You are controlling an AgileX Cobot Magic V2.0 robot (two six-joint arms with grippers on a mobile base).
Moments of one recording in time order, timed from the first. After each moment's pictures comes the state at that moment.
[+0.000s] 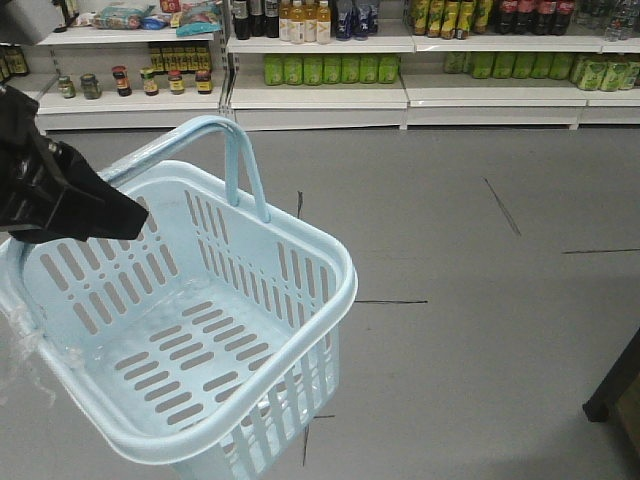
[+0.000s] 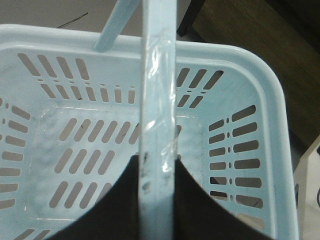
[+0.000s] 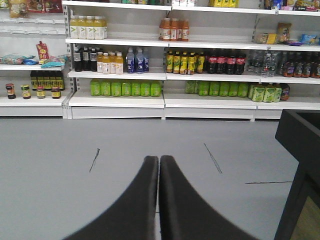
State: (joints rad) left arm -0.36 1.23 -1.47 -0.41 1.28 0.21; right arm -0.04 -0.01 0.03 -0.17 0.14 0.13
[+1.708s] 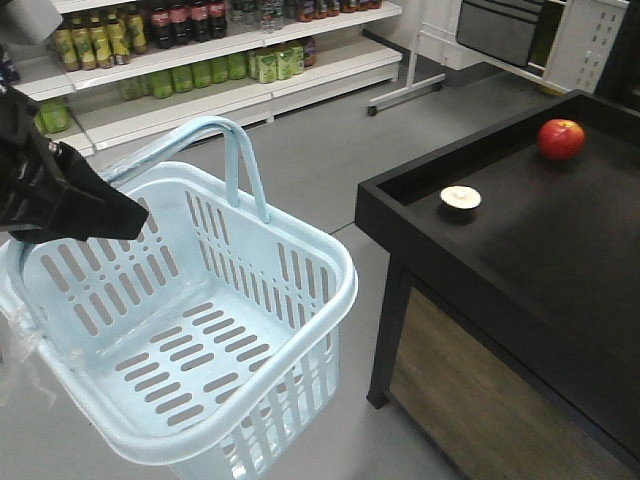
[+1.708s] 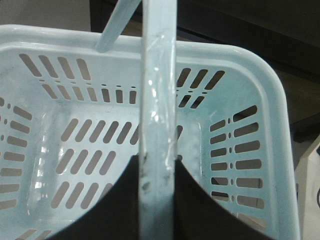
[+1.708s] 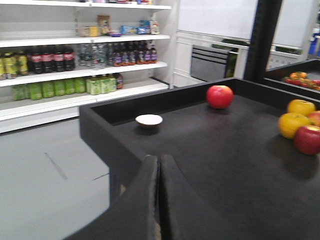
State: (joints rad) left arm -0.36 1.23 -1.47 -0.41 1.28 0.21; right arm -0.04 -0.01 0.03 -0.17 0.14 0.13
